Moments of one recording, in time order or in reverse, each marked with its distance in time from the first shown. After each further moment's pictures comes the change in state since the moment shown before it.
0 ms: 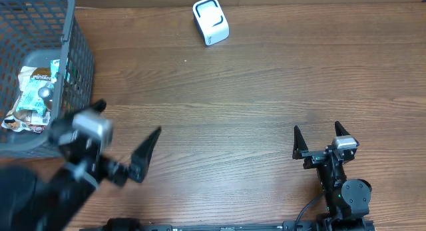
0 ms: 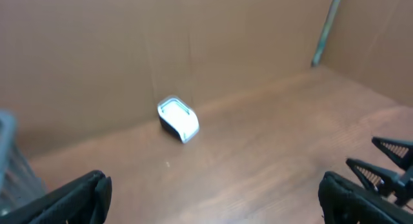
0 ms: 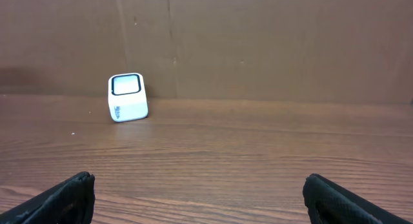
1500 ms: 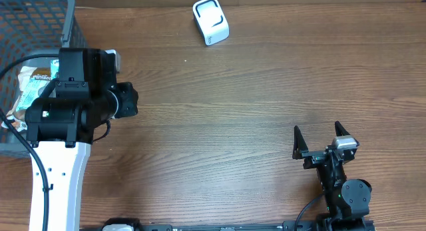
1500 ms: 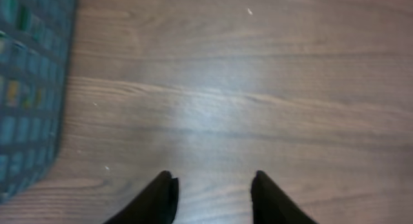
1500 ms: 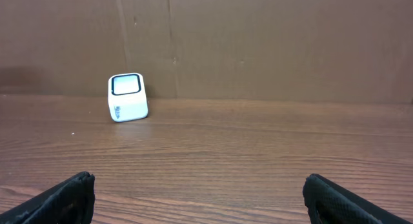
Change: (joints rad) left arm 0.000 0.512 0.041 -0.222 -0.368 -0.299; right arm 0.000 0.000 0.000 0.000 0.000 0.000
